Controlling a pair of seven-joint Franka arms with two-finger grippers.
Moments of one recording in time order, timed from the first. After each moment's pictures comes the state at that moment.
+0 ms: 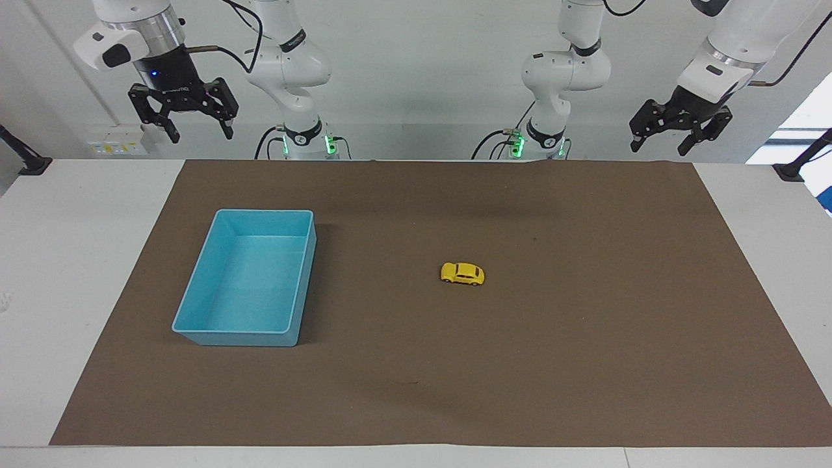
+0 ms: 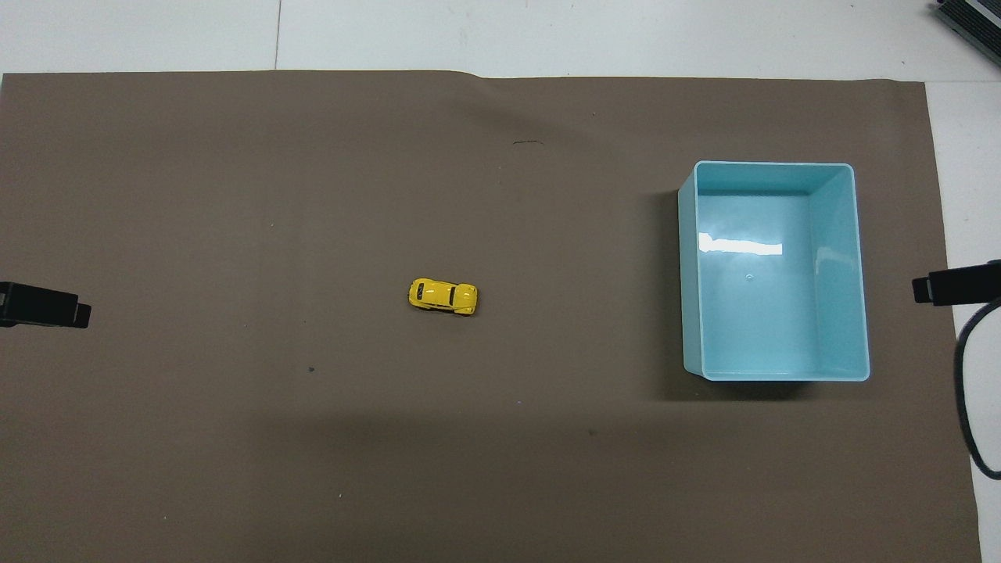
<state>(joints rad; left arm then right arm) -0.04 -0.14 0.02 -1.66 -0.04 1.49 0.10 0.01 -0.12 -0.04 -1.56 0.02 1.50 -0.10</state>
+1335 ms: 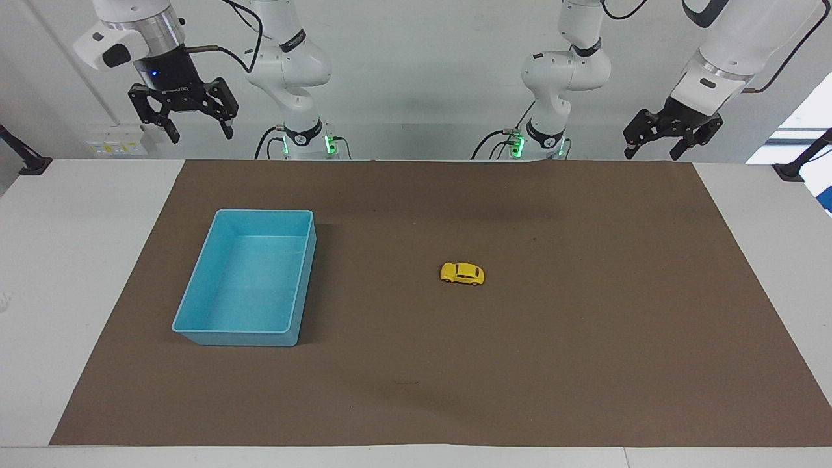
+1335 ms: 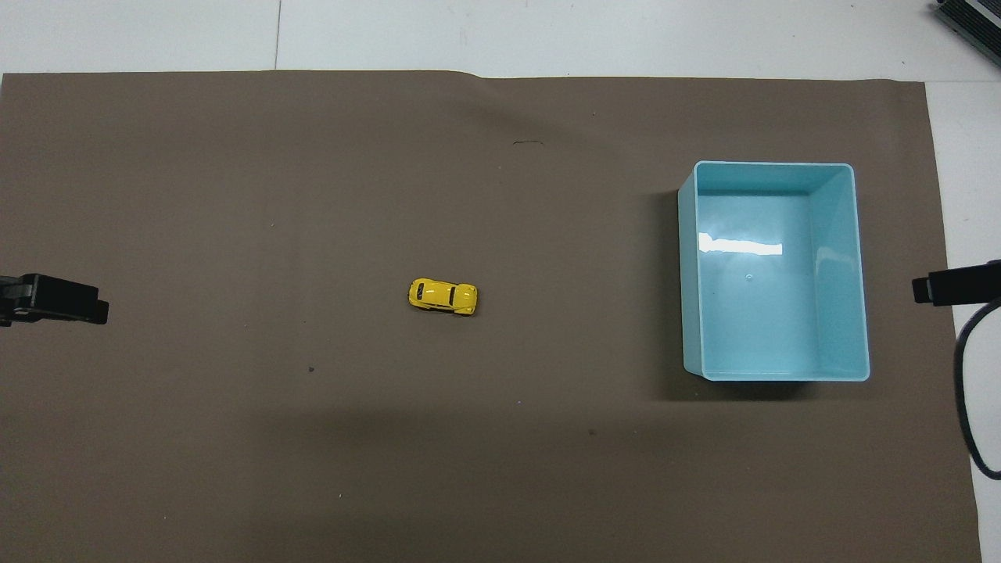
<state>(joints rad) -0.05 -0.11 0.00 -1.68 -0.04 1.50 -0.05 0.01 -0.12 -0.04 -1.56 0.02 1.50 -0.10</state>
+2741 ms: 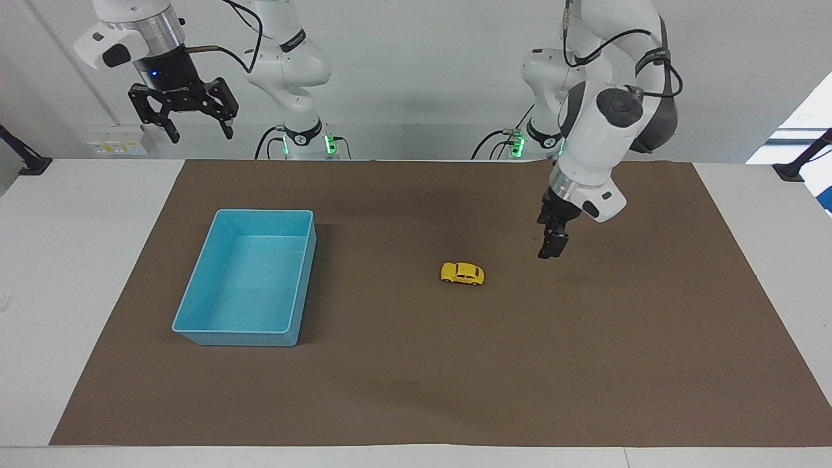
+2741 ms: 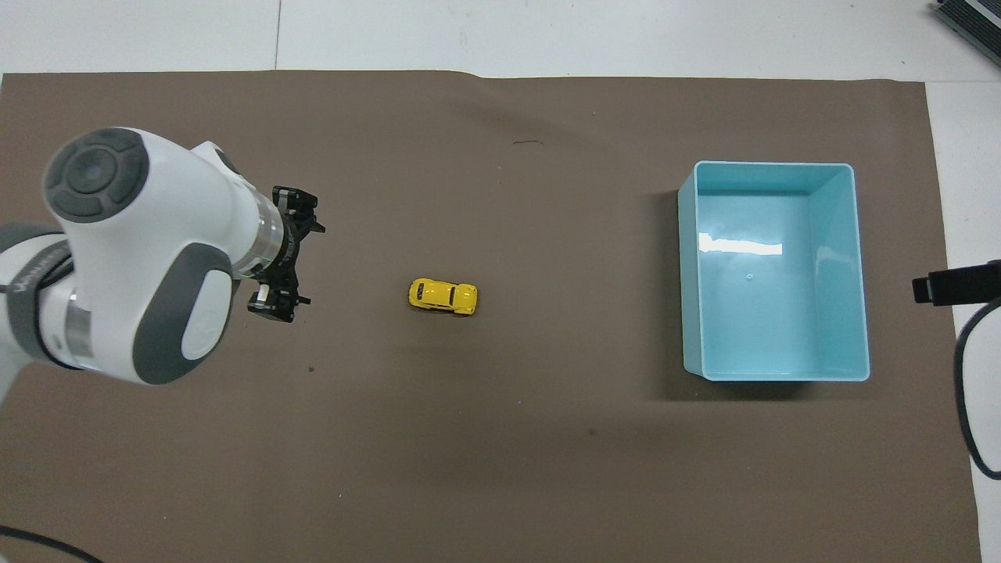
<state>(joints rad) -0.36 0.15 -0.02 -1.84 -0.08 2.04 -1.78 0.01 -0.12 -0.04 -1.56 0.02 1.50 -0.10</state>
